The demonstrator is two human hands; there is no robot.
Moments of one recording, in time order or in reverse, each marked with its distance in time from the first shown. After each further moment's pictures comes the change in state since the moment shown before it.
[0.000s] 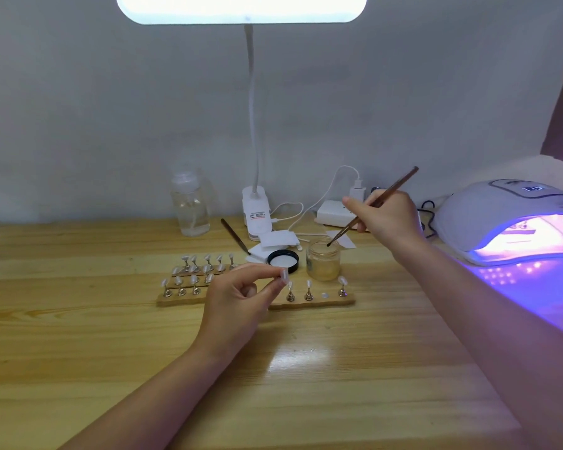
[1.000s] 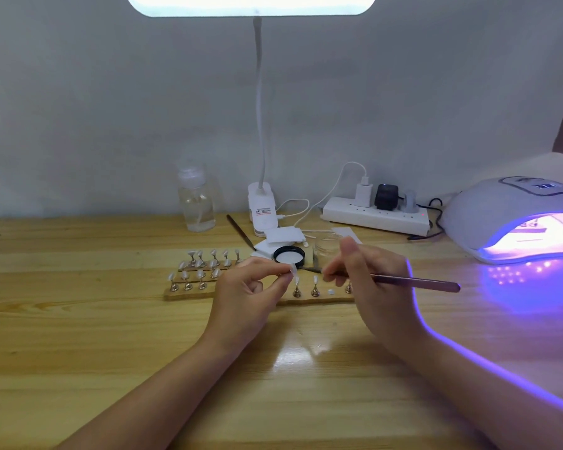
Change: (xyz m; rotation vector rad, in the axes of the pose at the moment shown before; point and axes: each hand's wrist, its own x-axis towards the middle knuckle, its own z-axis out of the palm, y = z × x) left_hand 0.001 -0.002 0.000 0.058 -0.008 -0.046; right_hand -0.100 0.000 0.020 0.437 -0.084 -0.499
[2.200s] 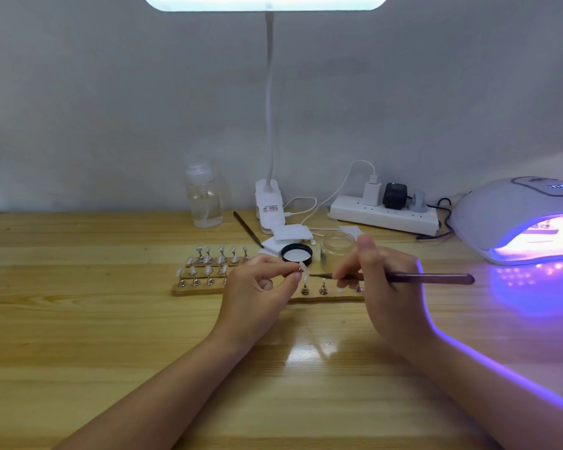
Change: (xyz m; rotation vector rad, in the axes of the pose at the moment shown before) left_hand -0.001 0.005 0.000 -0.008 -0.006 -0.083; right_hand -0.003 0.000 0.004 0.040 0.044 0.033
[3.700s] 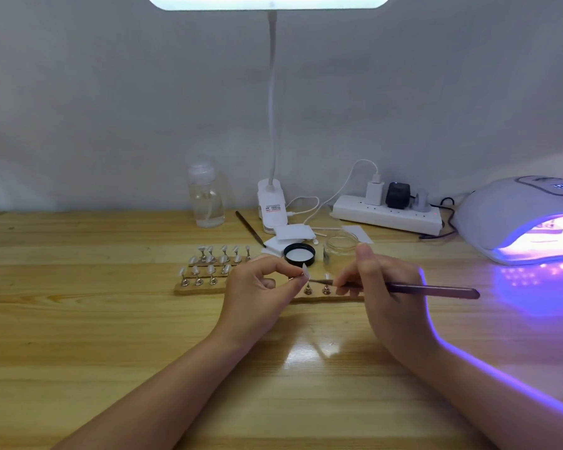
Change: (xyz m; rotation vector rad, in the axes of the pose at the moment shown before) left_hand 0.002 -0.002 -0.002 -0.026 -0.012 -0.013; right_hand -0.008 -0.003 0.002 -0.025 -0.007 0.014
